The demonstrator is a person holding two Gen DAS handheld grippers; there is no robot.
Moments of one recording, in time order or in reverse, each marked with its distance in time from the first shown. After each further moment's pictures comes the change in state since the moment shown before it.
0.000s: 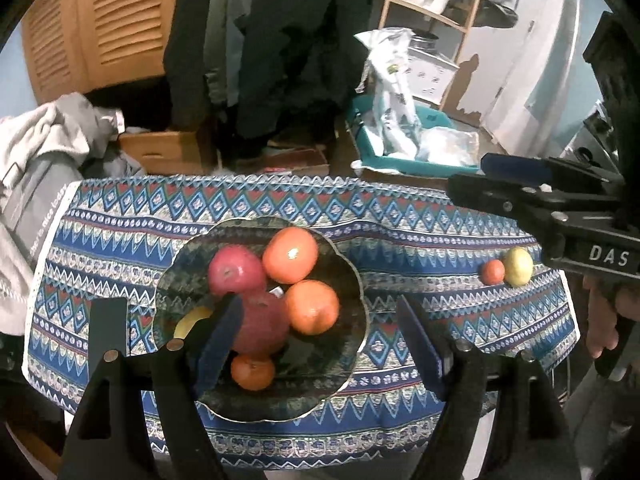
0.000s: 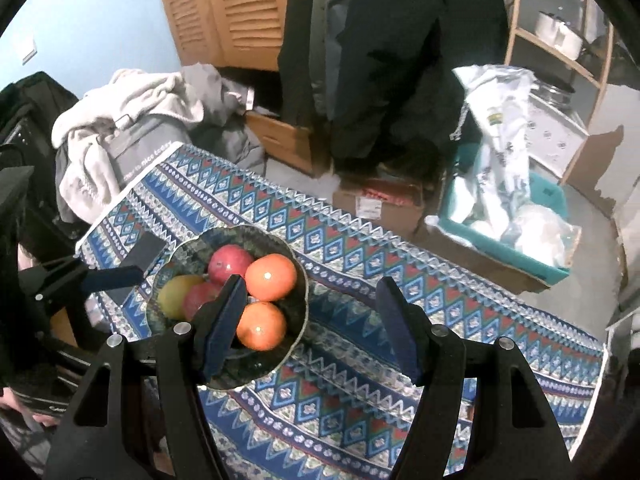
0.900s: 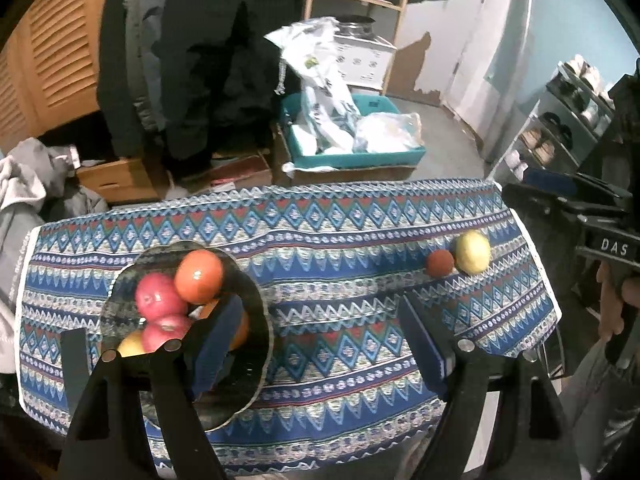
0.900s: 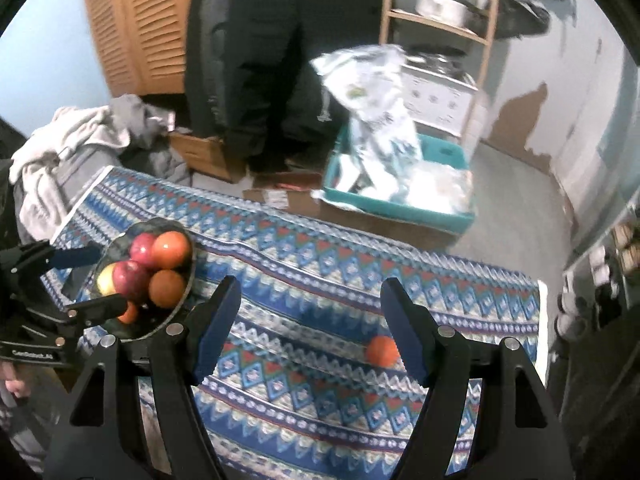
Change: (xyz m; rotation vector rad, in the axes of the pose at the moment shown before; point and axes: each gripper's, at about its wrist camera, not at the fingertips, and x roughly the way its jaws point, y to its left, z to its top) left arm 0.007 -0.099 0.014 0.137 0.023 -0.071; right arm -0.088 -0.113 -0.074 0.174 -0.036 -0.192
